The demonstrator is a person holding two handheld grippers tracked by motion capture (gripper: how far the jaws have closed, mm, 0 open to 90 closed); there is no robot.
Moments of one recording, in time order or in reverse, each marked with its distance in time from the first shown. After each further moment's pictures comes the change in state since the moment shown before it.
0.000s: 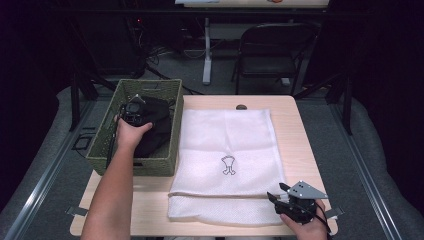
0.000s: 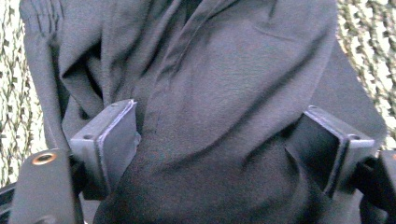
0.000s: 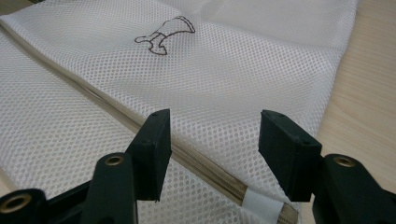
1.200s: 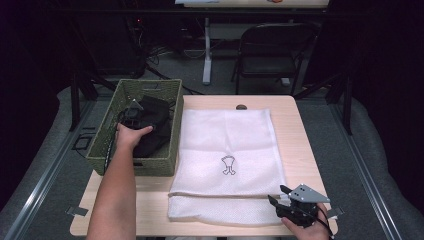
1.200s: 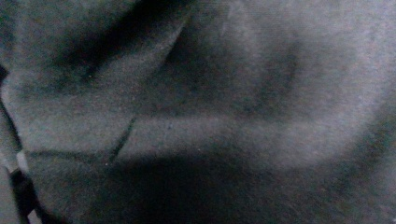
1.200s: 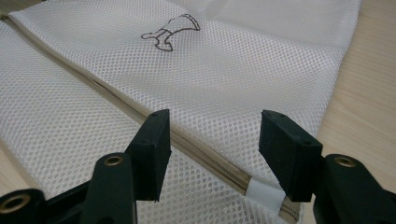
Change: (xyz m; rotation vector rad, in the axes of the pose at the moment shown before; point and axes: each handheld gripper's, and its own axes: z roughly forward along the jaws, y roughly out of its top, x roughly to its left) left arm 0.018 -0.006 0.035 0.136 -0.084 -0.118; right arm 0.003 -0.005 -0.006 -0.007 0.012 -0.012
